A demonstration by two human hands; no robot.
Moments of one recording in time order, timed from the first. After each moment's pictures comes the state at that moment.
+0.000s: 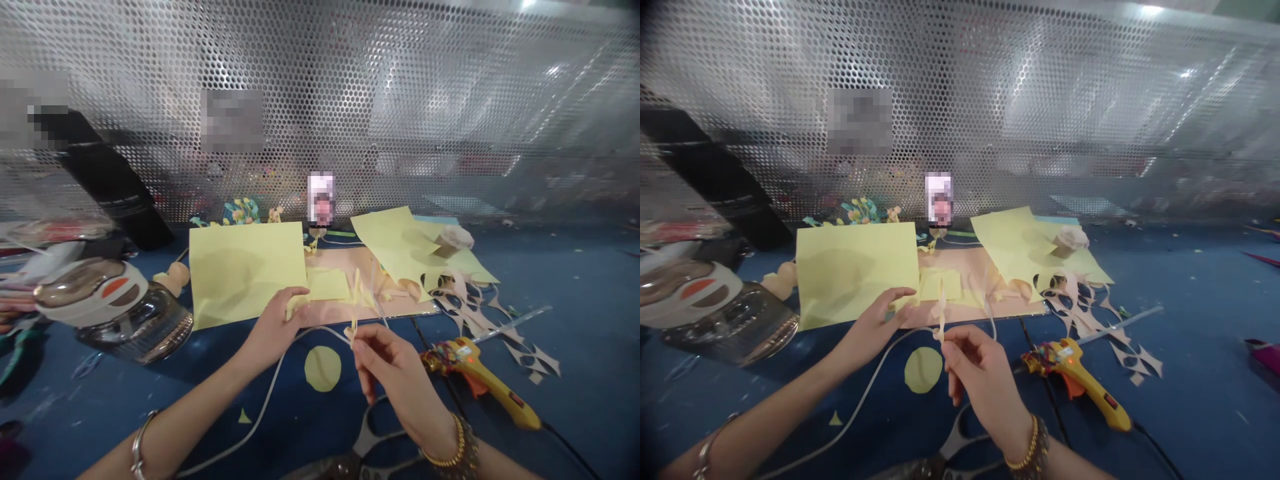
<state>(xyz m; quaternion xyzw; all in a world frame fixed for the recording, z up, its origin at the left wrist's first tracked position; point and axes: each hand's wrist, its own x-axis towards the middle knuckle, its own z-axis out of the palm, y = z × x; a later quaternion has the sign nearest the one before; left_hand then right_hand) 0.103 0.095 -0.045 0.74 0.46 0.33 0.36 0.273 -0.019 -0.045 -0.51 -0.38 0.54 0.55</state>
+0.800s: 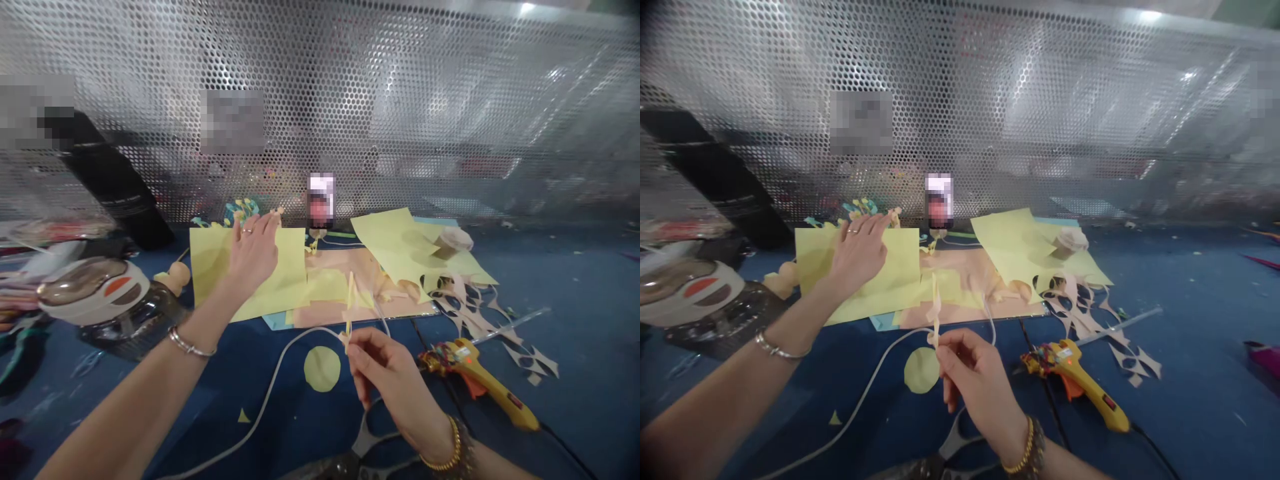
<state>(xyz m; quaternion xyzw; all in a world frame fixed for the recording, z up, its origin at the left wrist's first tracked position) 0.100 0.187 0.002 0.81 0.50 0.24 -0.18 0.270 -0.019 -0.047 -0.49 -0.38 0.57 0.54</state>
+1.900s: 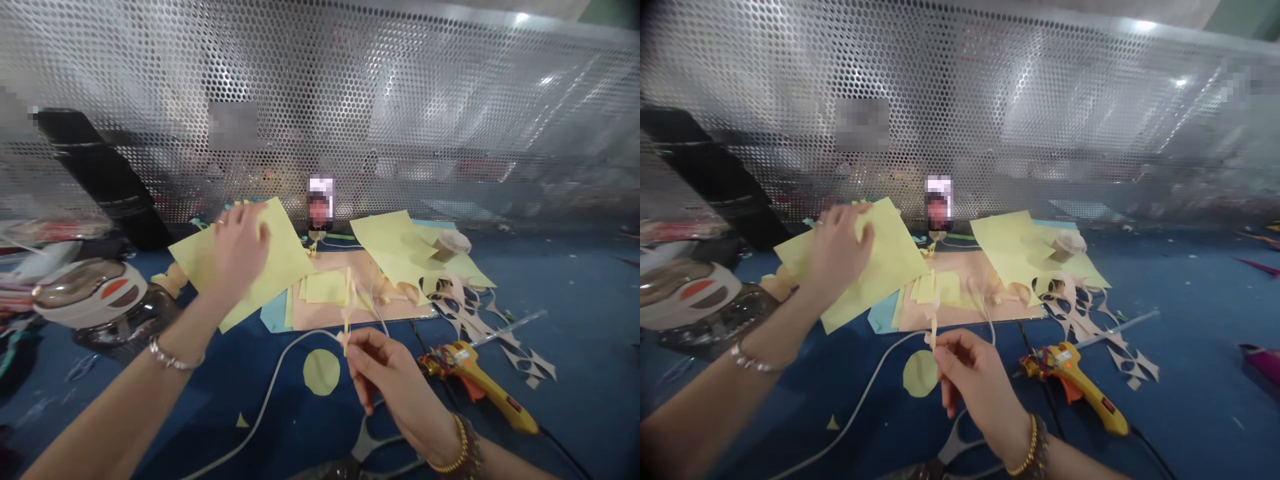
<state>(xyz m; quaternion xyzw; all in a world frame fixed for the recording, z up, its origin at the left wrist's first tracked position) 0.099 0.170 0.025 0.75 0.48 0.45 0.06 0.270 -0.016 -0.031 -0.49 -0.35 0.60 0.52</state>
